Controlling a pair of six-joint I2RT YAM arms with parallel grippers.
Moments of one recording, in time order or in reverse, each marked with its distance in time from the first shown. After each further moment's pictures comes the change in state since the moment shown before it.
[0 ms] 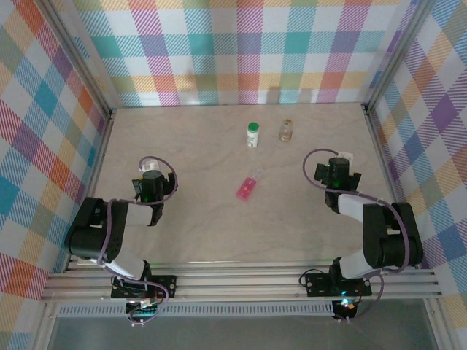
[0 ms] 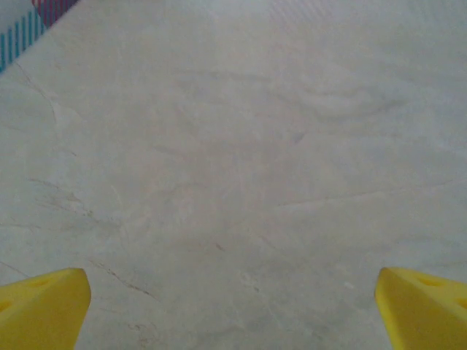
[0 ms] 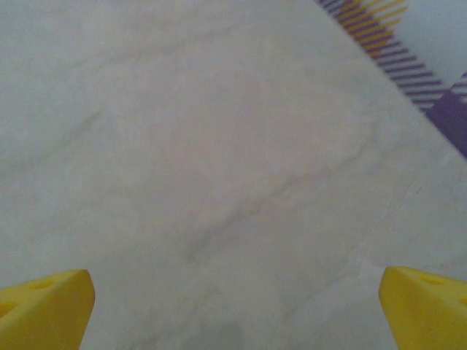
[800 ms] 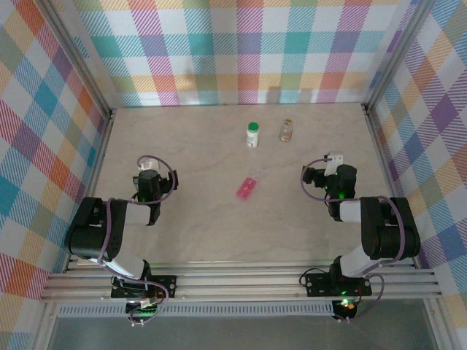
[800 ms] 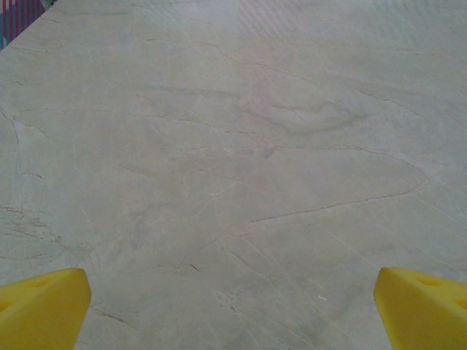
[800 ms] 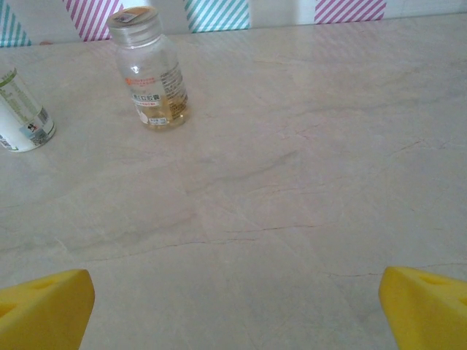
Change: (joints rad) left arm 0.019 0.002 0.000 0.053 0.095 0.021; right arm -0.067 0.063 -0.122 0.396 -0.534 -0.143
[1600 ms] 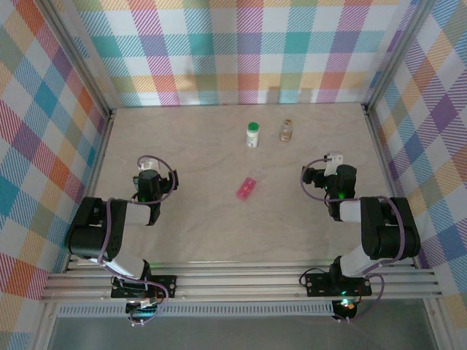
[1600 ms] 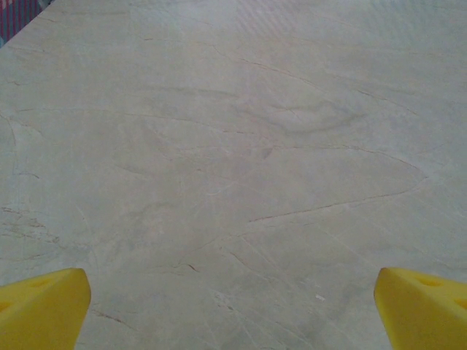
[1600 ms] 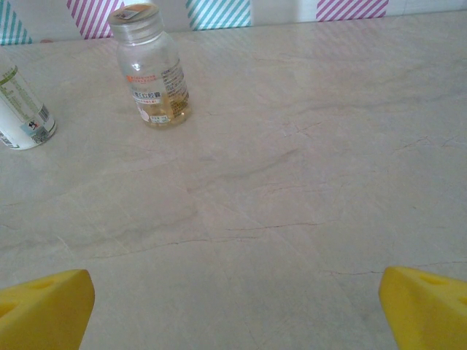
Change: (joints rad) left arm 0.003 0.000 0.000 -0.001 0.014 0.001; right arm 0.000 0.000 0.000 -0.005 -0.001 0.000
